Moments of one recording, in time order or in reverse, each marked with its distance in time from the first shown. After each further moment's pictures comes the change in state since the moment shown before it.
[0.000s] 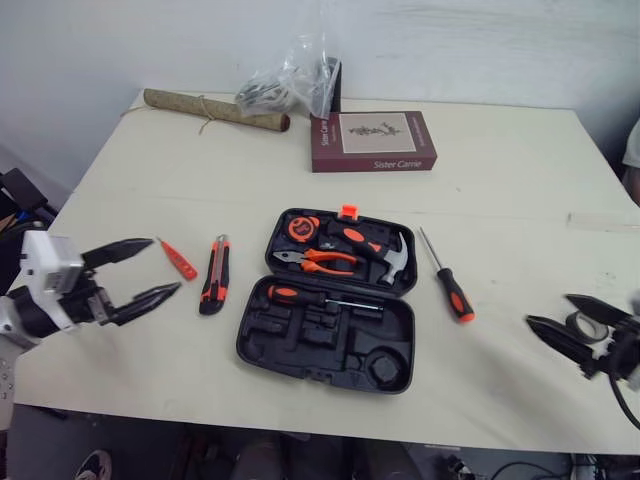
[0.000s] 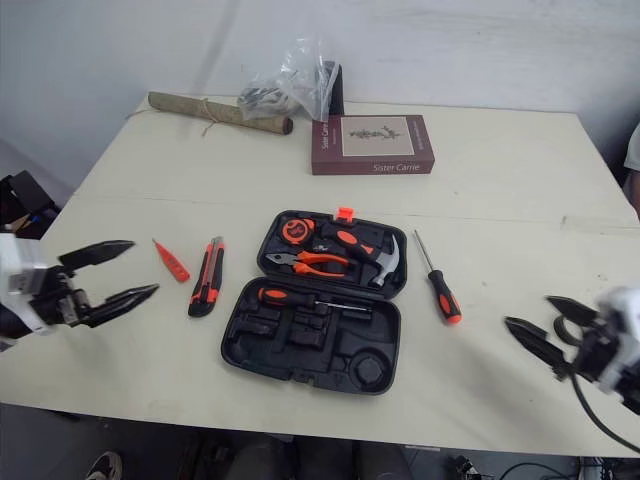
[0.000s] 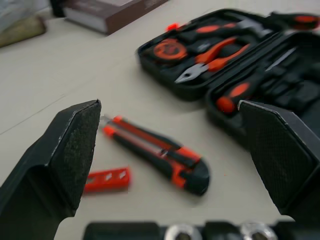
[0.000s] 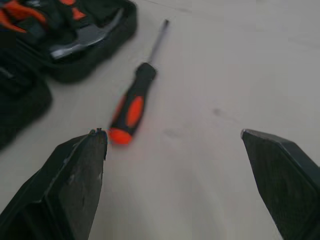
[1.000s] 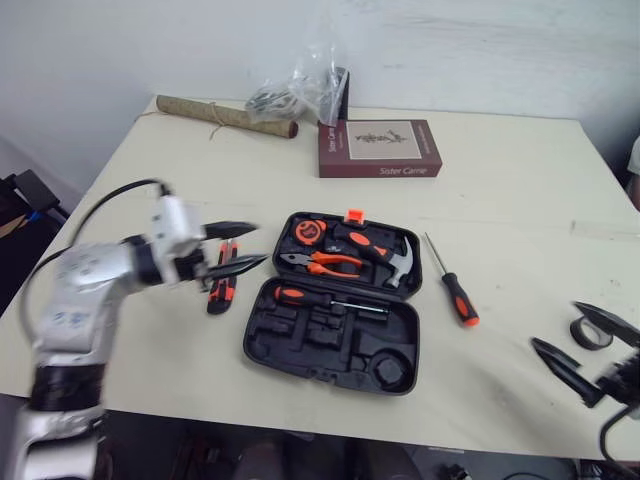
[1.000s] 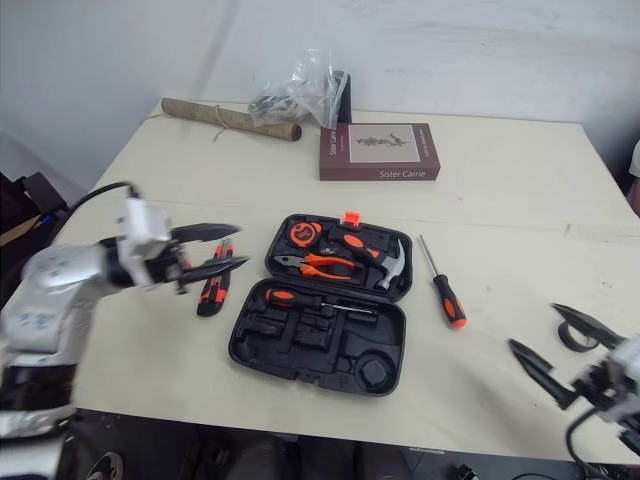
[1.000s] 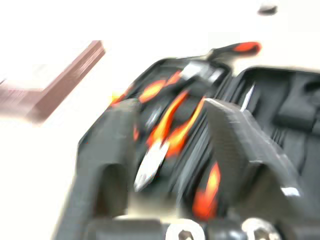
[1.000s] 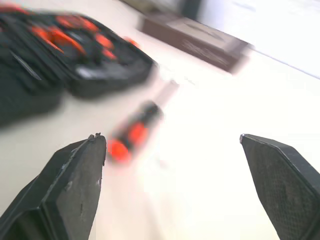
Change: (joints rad) left arm -0.254 -0.072 -0.192 0.148 0.264 -0.068 -0.013; right arm 0.045 0.348 -0.137 0.496 -0.319 -0.941 0.417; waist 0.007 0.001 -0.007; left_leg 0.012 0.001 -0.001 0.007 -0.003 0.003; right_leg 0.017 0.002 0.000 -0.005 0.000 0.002
